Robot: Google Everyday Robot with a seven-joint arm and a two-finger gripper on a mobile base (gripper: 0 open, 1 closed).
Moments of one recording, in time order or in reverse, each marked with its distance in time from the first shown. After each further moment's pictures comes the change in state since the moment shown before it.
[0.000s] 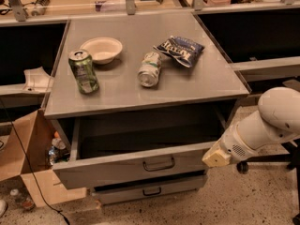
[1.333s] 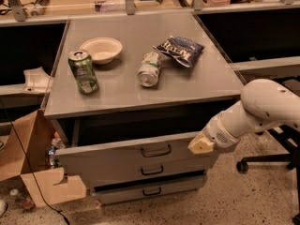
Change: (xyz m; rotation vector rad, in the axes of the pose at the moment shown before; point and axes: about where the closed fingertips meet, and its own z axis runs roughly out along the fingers) arm -0.050 -0.016 0.017 0.008 -0.063 -0.043
